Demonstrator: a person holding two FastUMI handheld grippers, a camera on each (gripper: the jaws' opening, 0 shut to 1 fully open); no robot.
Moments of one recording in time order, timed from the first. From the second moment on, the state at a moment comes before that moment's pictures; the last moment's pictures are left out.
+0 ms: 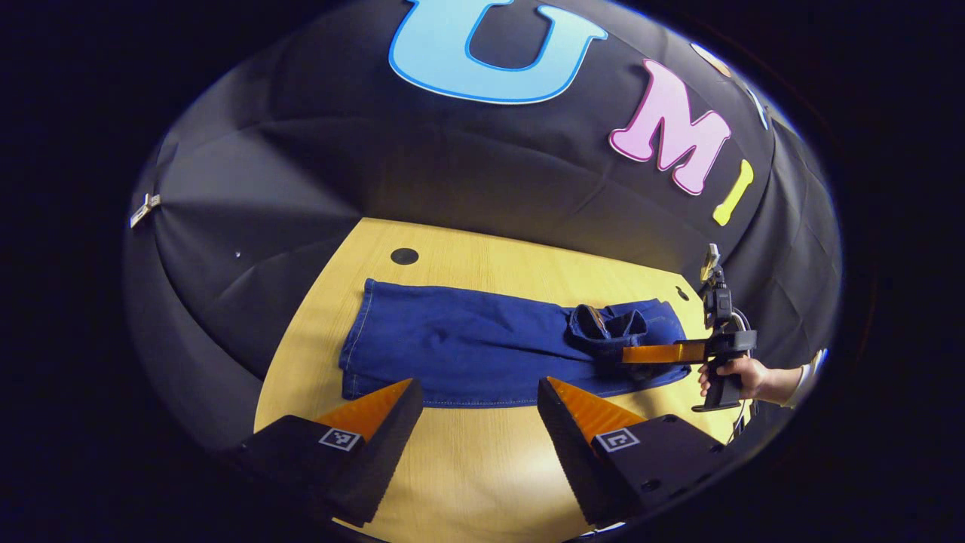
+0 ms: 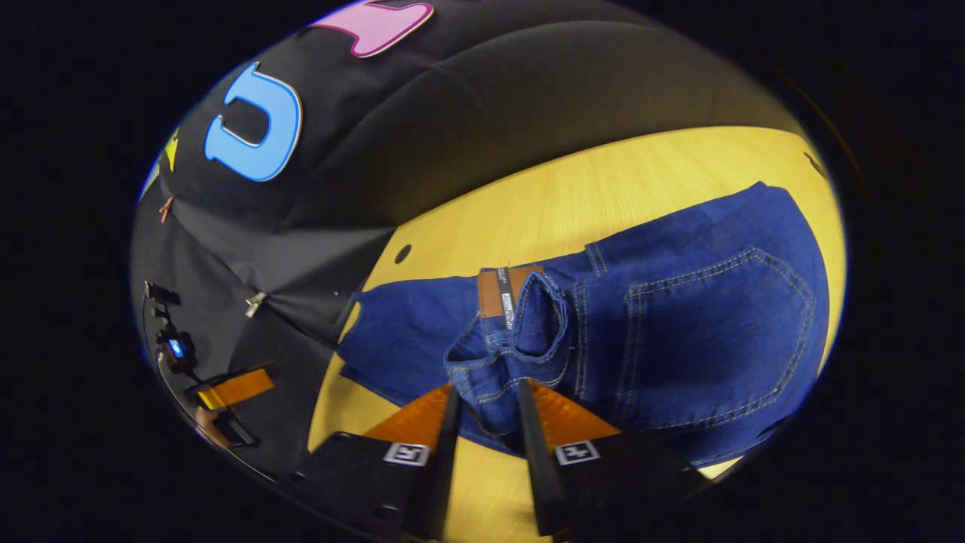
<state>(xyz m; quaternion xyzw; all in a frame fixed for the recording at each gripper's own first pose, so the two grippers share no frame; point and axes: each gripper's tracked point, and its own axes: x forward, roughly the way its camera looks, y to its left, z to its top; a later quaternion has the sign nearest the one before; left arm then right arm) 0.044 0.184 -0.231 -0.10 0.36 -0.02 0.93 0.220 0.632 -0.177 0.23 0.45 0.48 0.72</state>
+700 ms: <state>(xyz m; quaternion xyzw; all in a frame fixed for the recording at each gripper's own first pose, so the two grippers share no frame) 0.078 0.294 -0.336 -0.11 0.53 0.11 0.83 0.208 0.526 -0.073 0.21 0.35 0.55 0.72</state>
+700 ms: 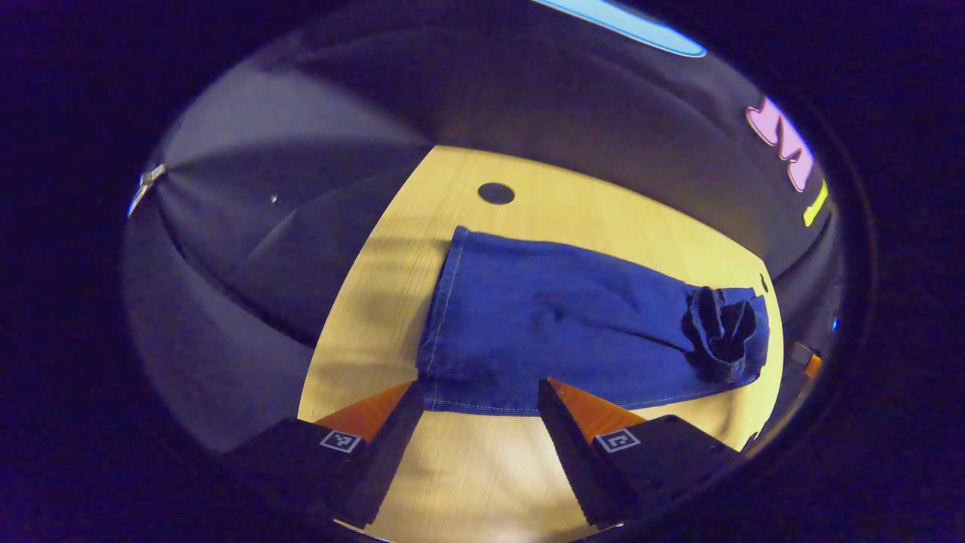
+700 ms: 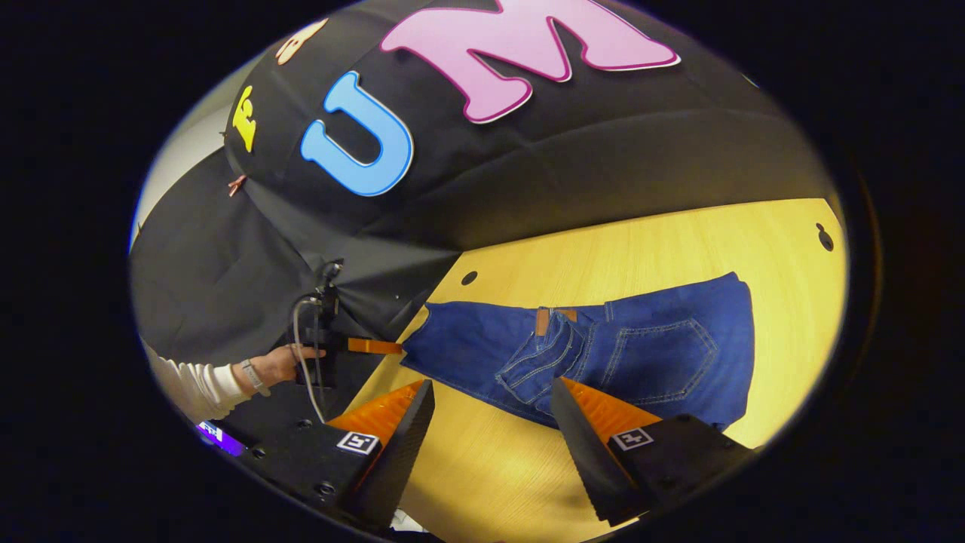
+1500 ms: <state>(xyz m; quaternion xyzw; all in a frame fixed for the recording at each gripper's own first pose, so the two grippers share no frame) 0.089 0.312 -0.380 -0.11 0.61 0.15 0.77 0.239 0.504 -0.088 0.23 0.36 0.51 0.75</state>
